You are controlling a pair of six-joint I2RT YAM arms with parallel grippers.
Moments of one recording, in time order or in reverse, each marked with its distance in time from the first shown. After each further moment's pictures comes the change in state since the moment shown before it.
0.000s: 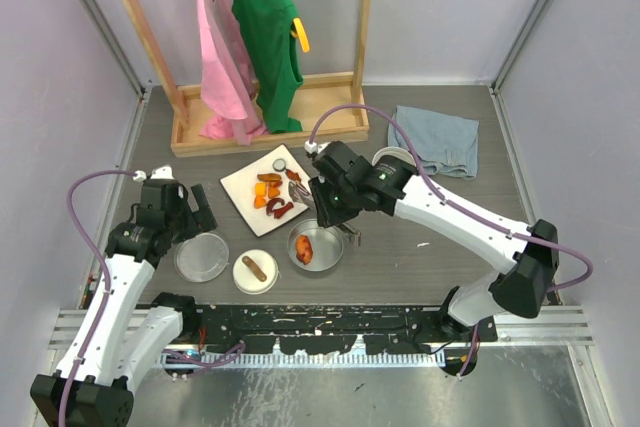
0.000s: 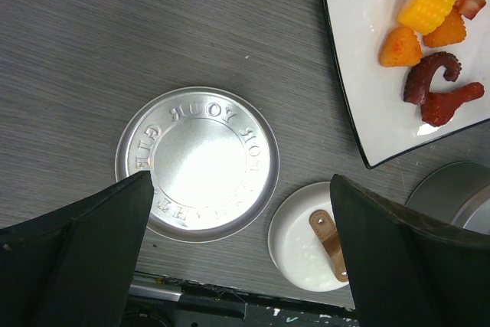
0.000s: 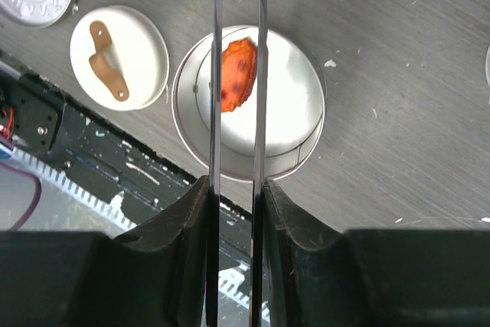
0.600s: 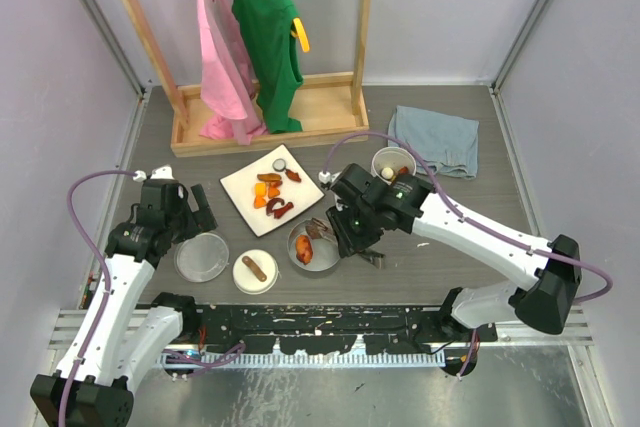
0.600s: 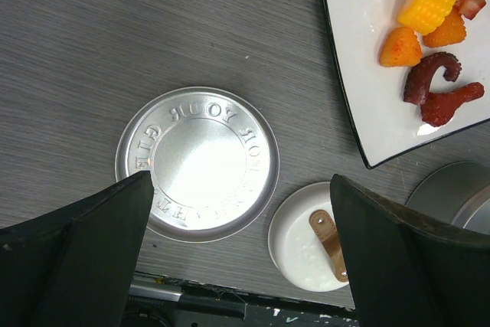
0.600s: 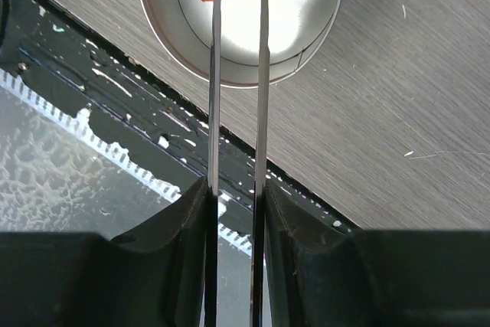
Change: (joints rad) left arm 0.000 0.000 0.000 0.000 0.000 0.000; right arm 0.009 -0.159 -0.186 -0.104 -0.136 -0.045
